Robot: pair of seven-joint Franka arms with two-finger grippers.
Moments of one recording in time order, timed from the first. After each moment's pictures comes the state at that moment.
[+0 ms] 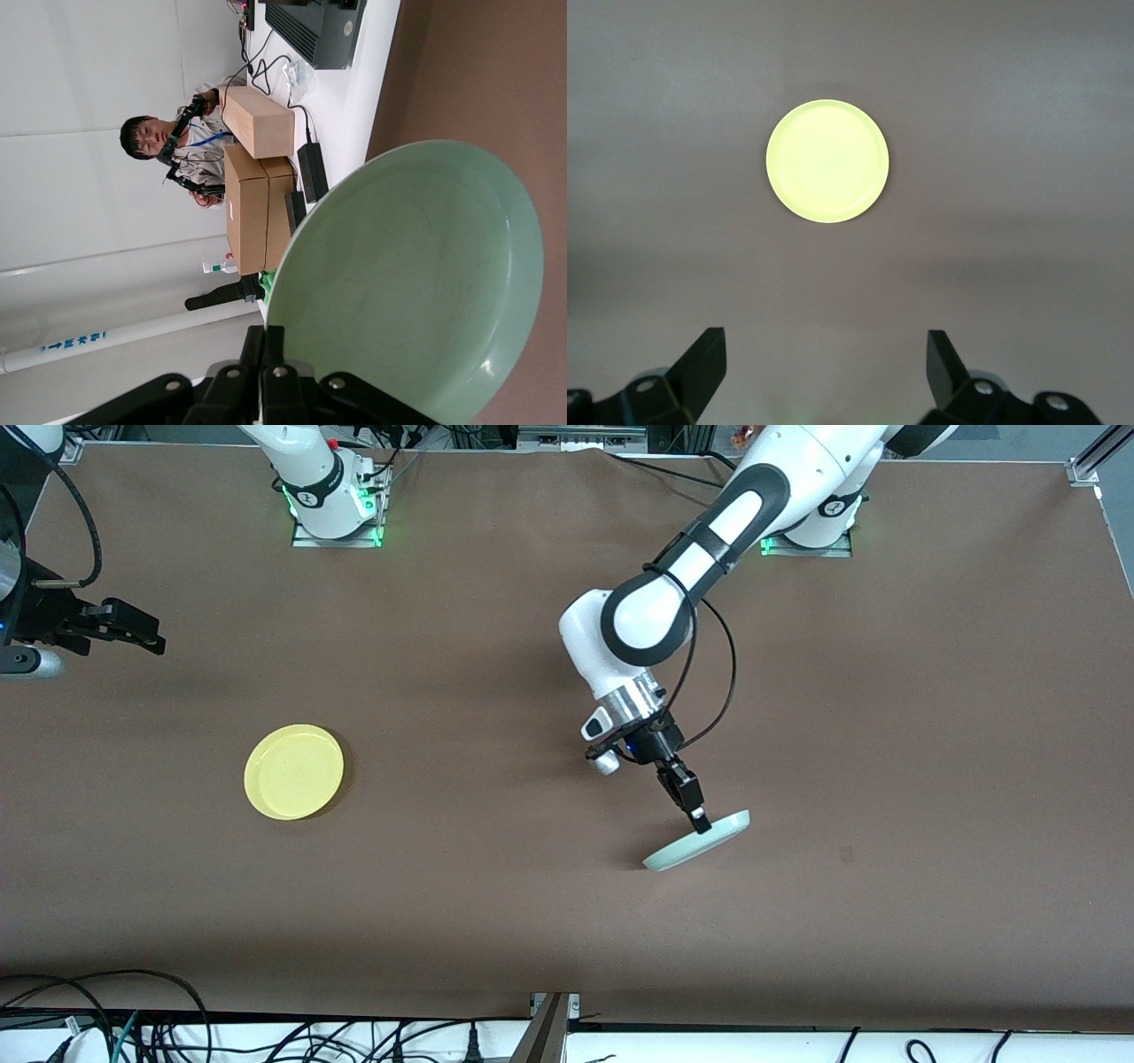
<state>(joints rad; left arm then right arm) -0.46 0.70 -0.33 -1.54 1.62 1.85 -0.48 -0.04 0.03 0.01 -1.64 -0.01 1.59 -0.05</state>
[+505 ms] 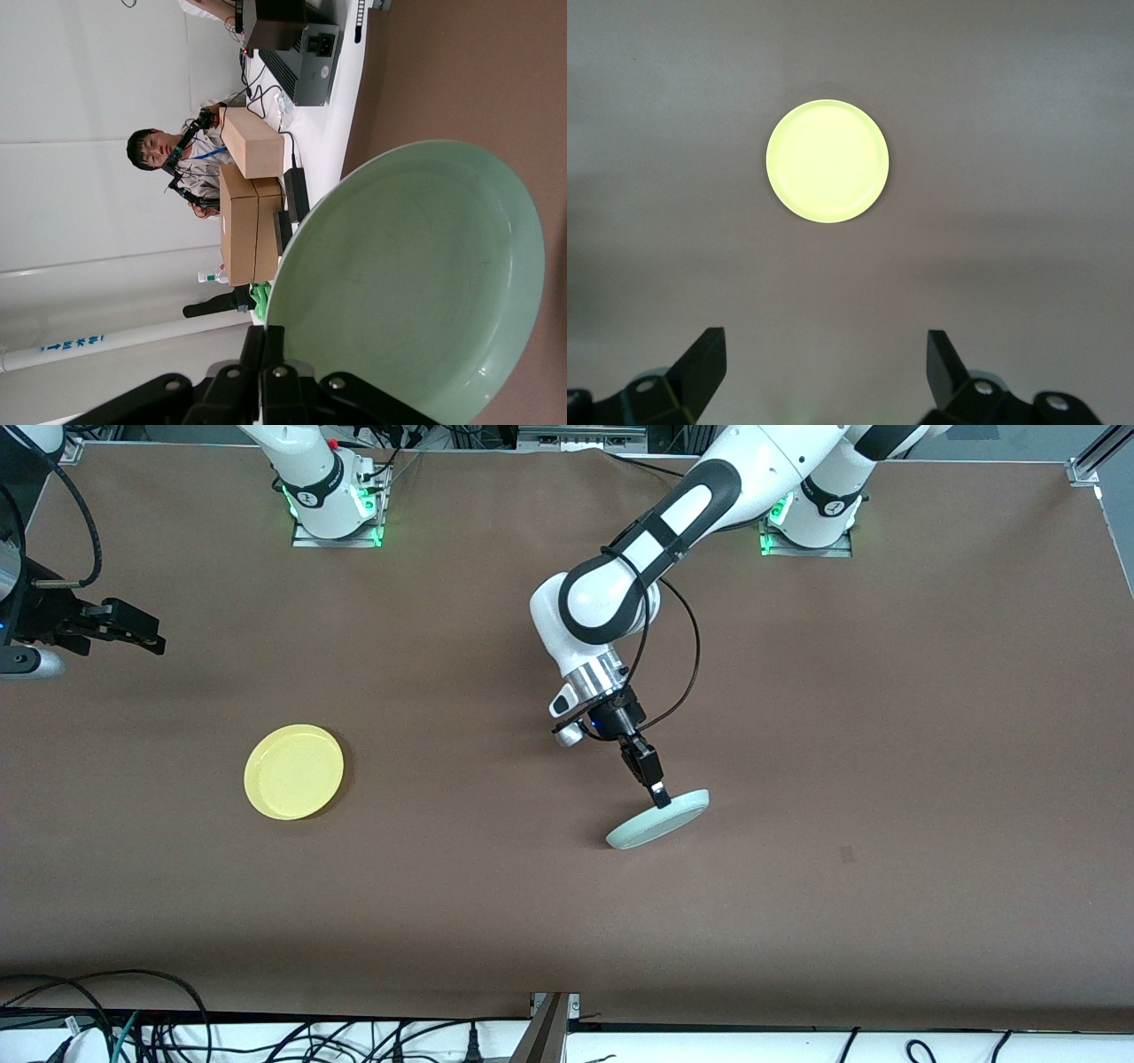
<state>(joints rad) -0.55 0.75 -0.33 -1.54 1.62 1.79 -0.57 -0.04 0.03 0.01 -1.64 -0.01 1.59 -0.05</state>
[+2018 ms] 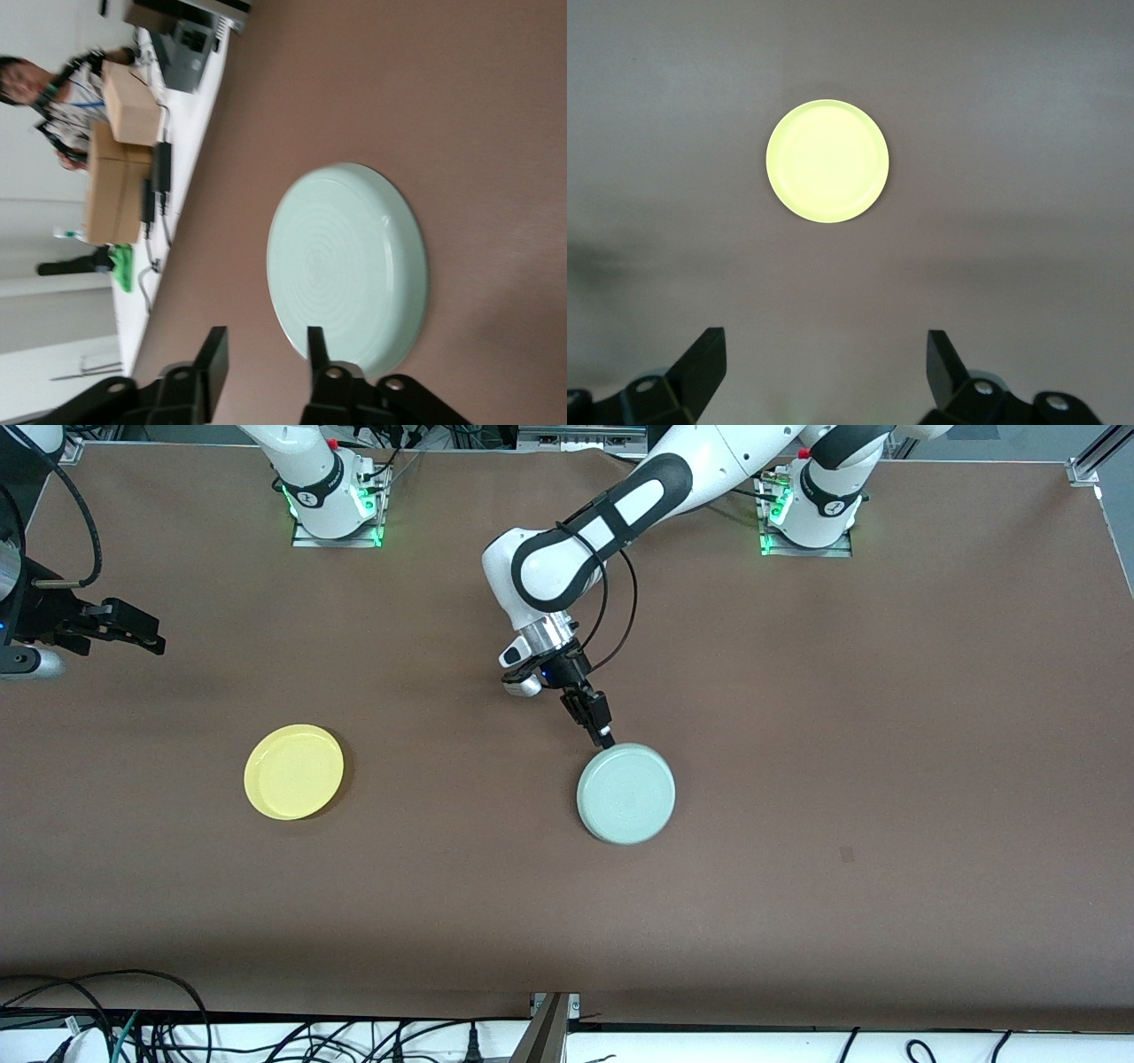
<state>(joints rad) -0.62 0.83 -0.47 -1.48 1.32 1.74 -0.78 -0.04 0.03 0.01 -1.64 -0.01 1.59 -0.05</state>
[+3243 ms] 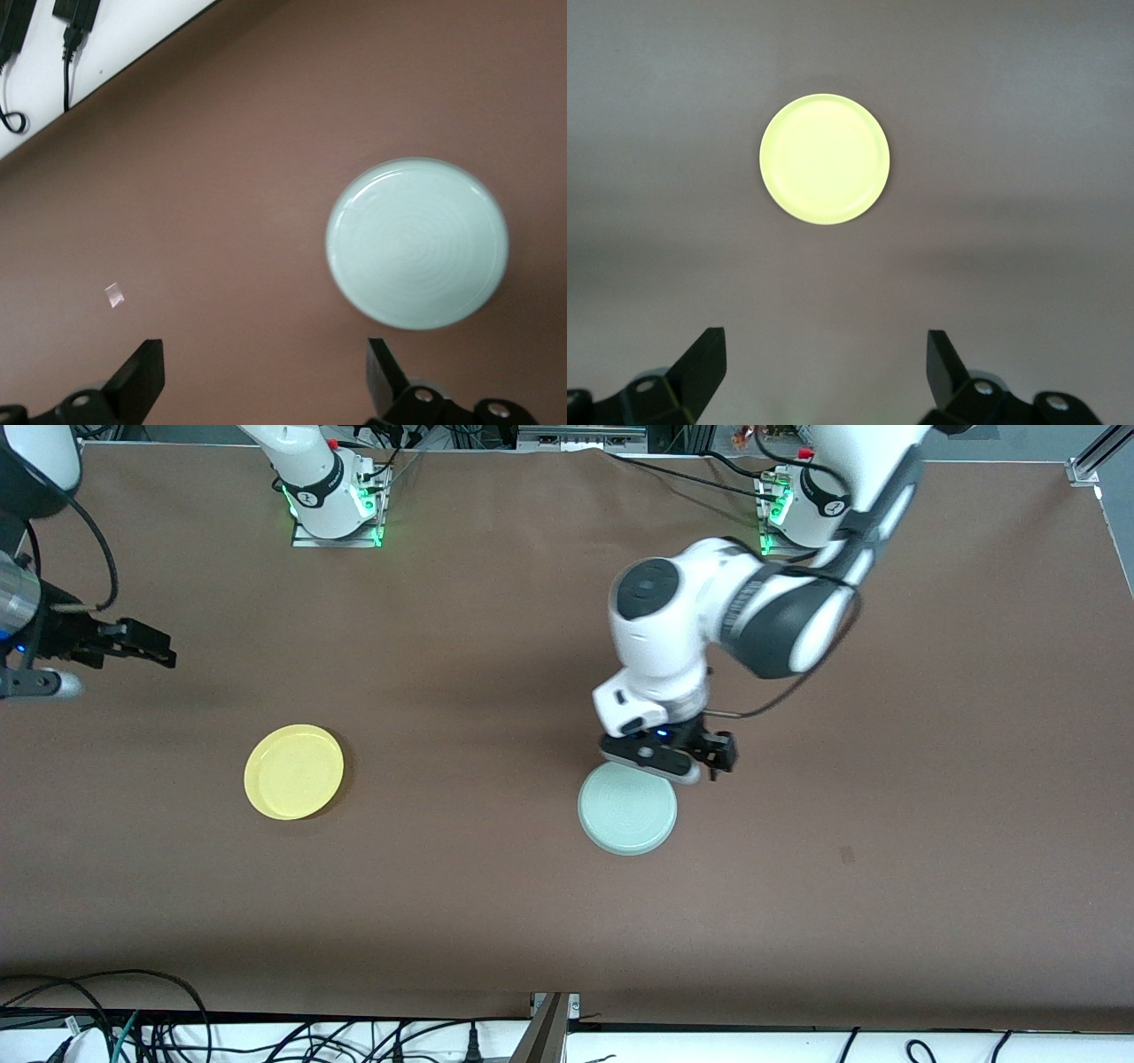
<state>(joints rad) -0.24 0.55 -0.41 -1.38 0.51 1.88 -0.36 -0.04 0.11 0.01 -1.65 -0.01 1.64 -0.05</state>
